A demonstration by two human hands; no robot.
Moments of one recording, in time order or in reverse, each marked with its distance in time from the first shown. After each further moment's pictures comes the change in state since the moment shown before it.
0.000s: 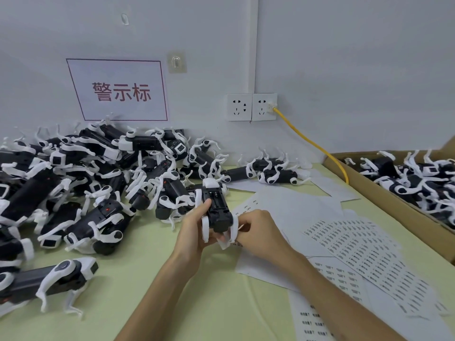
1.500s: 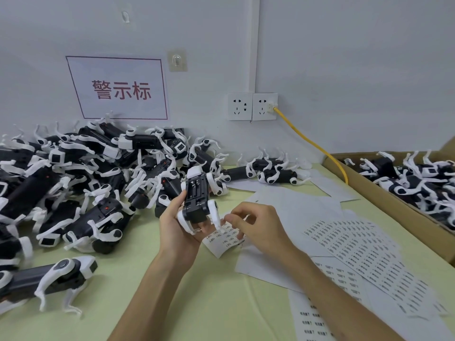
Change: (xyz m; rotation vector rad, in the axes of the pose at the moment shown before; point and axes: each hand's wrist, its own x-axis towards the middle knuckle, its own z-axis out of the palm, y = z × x) left_hand 0.003 0.009 -0.012 -0.457 0.033 -0.013; right_hand 0.001 0.001 -0.008 0.174 0.088 -0.063
